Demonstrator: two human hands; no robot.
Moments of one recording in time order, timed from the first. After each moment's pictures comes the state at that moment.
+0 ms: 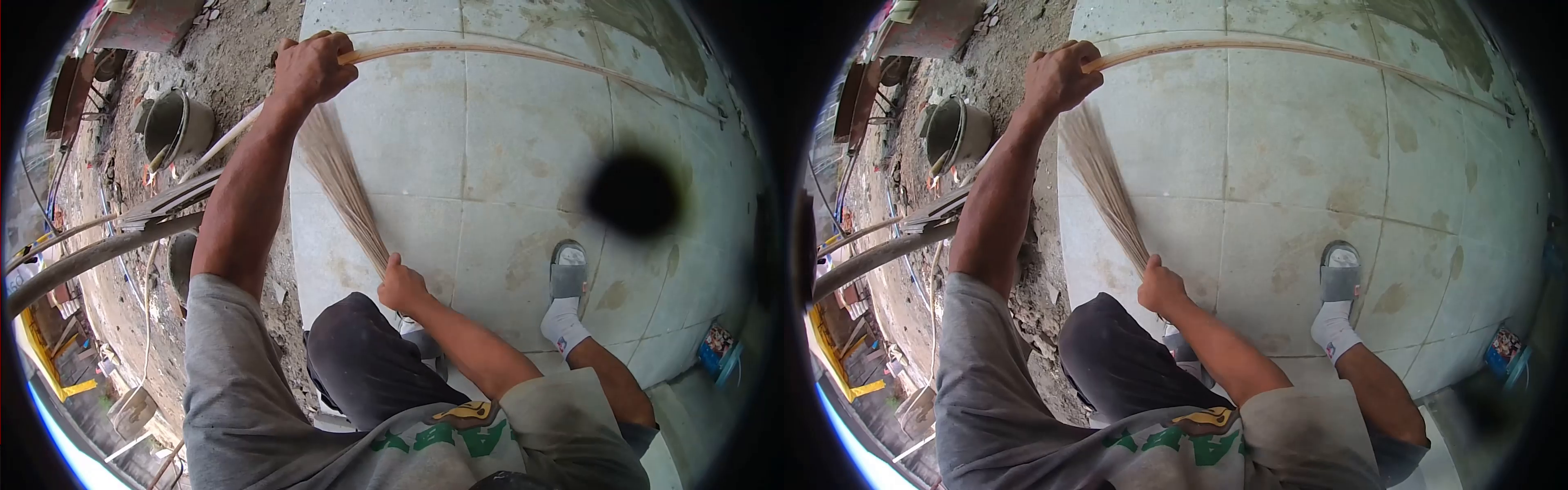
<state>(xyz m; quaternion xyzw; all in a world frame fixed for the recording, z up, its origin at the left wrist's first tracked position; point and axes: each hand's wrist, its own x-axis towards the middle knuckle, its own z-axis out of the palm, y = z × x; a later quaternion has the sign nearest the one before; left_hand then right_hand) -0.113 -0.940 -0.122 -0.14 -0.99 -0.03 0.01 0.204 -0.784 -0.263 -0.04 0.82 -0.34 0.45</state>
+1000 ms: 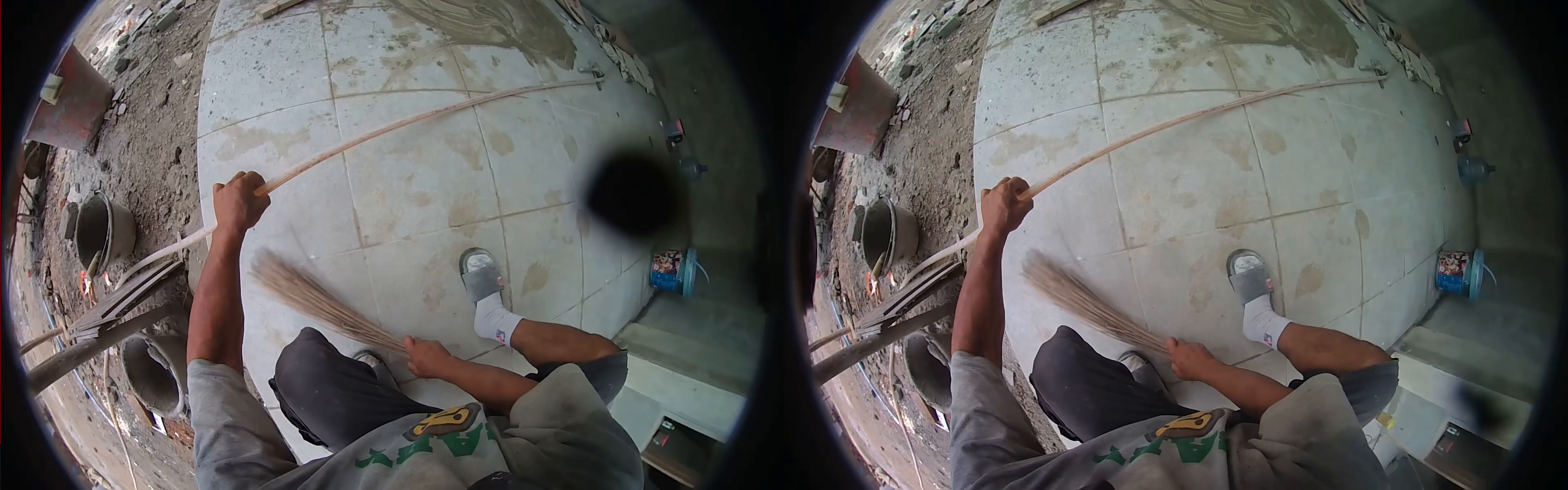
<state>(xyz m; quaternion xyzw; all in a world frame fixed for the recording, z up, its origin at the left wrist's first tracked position) -0.066 -0.926 -0.179 -0.11 -0.98 -0.14 -0.03 0.302 -0.612 -0.219 -0.02 0.90 -0.20 0.39</state>
